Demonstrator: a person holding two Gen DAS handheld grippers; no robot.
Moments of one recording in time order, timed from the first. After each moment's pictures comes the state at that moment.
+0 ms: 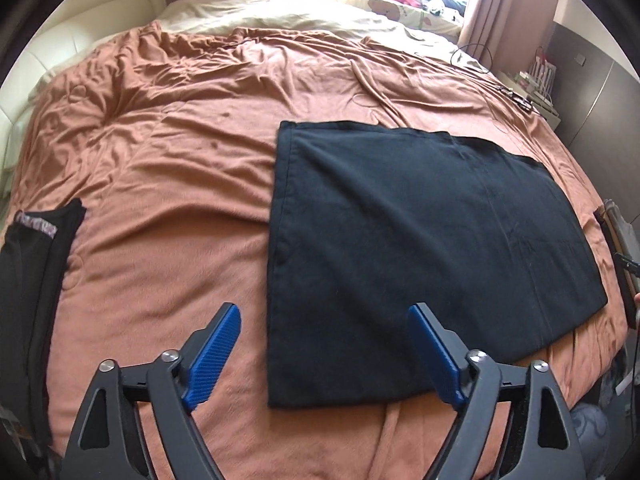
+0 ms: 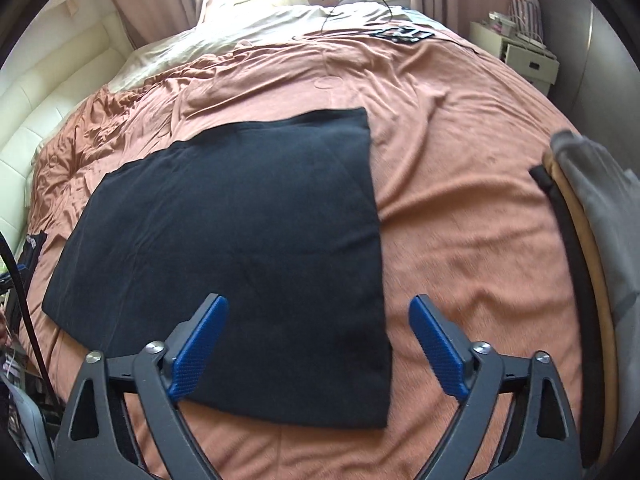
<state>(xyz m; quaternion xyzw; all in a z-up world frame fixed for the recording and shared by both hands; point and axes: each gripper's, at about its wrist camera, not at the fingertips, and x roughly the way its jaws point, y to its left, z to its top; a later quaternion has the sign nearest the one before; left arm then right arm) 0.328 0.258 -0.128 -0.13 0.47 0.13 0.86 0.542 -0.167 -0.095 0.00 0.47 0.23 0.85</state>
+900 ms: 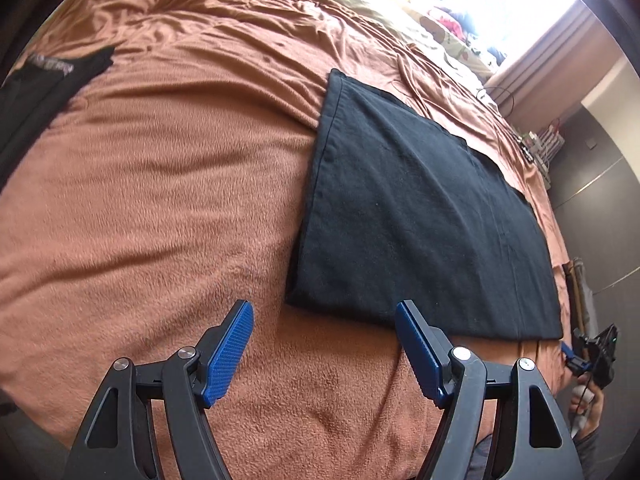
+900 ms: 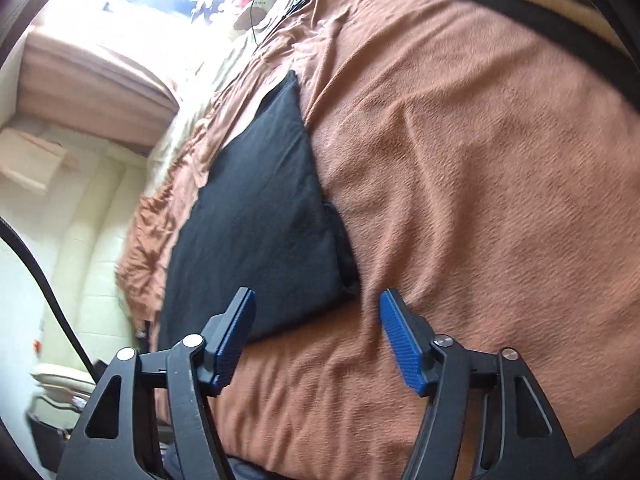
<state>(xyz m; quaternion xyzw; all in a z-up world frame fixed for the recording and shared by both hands) 0.255 0.283 -0.186 -0.31 0.44 0.11 0.83 0.508 -0.282 -0.176 0.33 0.49 0.28 0.76</state>
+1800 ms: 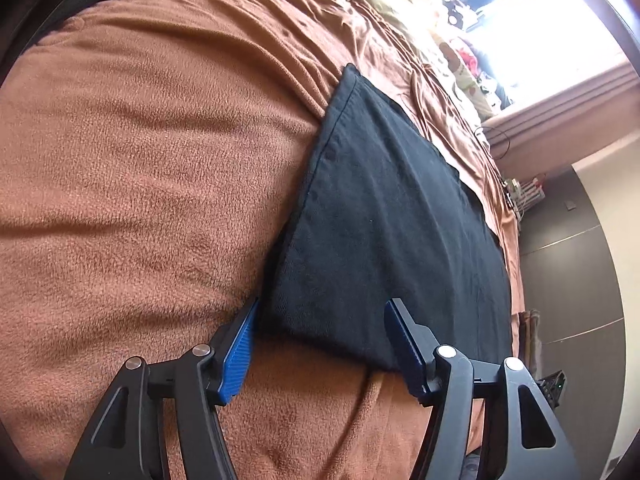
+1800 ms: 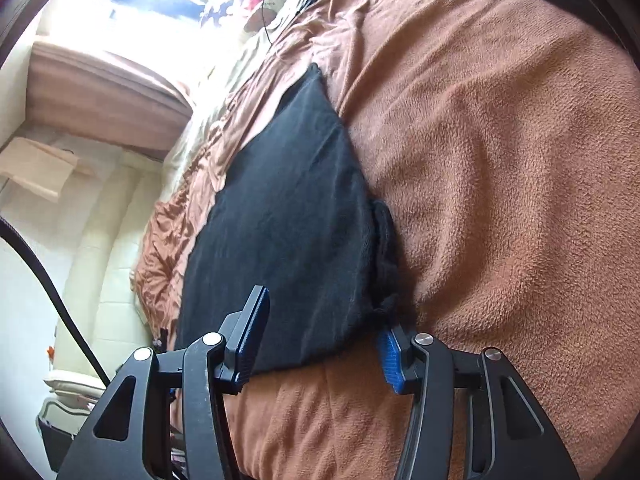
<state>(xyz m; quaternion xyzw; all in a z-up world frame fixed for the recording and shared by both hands) 0.267 0.297 -0.208 -0.44 0.40 0.09 0.80 0.509 -0.250 -0.192 0.32 0.49 0.28 0.76</state>
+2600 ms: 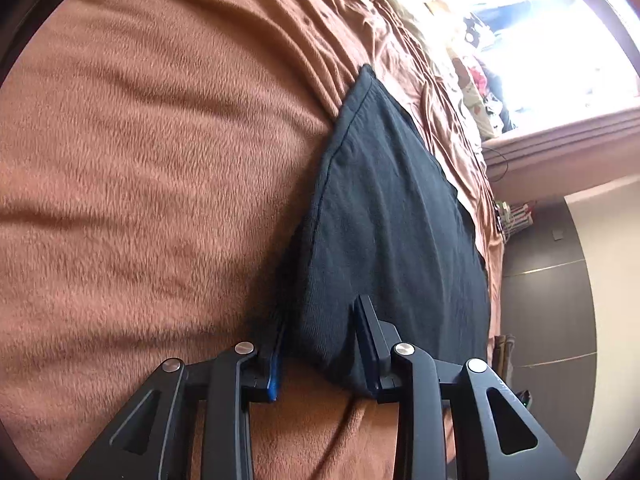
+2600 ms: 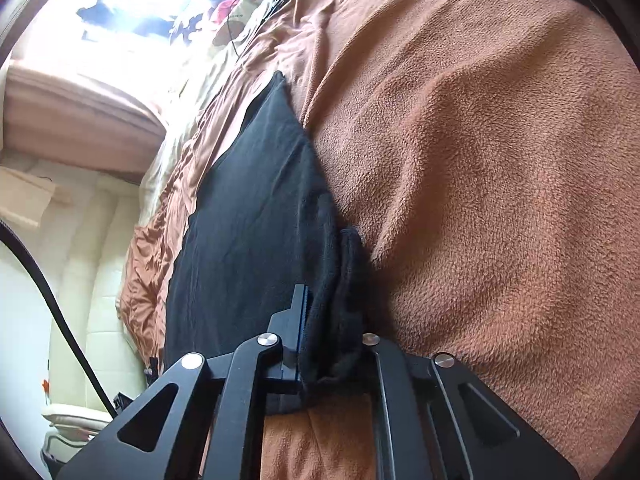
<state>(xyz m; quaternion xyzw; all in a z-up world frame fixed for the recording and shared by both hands) 0.275 0.309 -0.226 -0.50 0.39 0.08 0.77 0.519 -0.239 -0.188 0.35 0.48 0.24 0.77</state>
